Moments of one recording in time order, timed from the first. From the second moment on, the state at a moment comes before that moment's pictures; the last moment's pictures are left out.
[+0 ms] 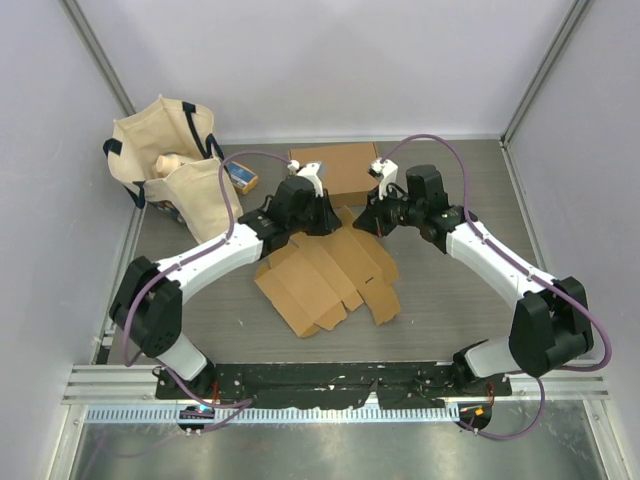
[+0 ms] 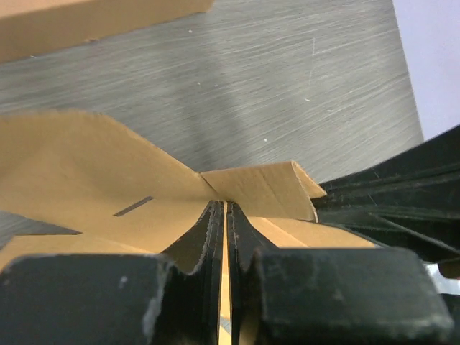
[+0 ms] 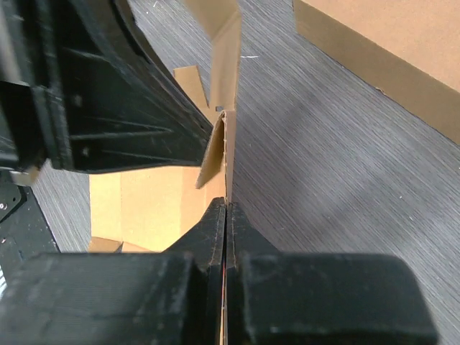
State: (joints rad) left arm -0.70 1.57 1.18 -0.14 0.05 -0.58; right arm 0.40 1.40 1.04 -0.19 -0.58 0.00
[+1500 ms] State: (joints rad) left arm -0.75 1.64 1.01 -0.08 -0.13 -0.58; right arm 0.50 1.43 1.09 -0.34 -0.42 -0.08
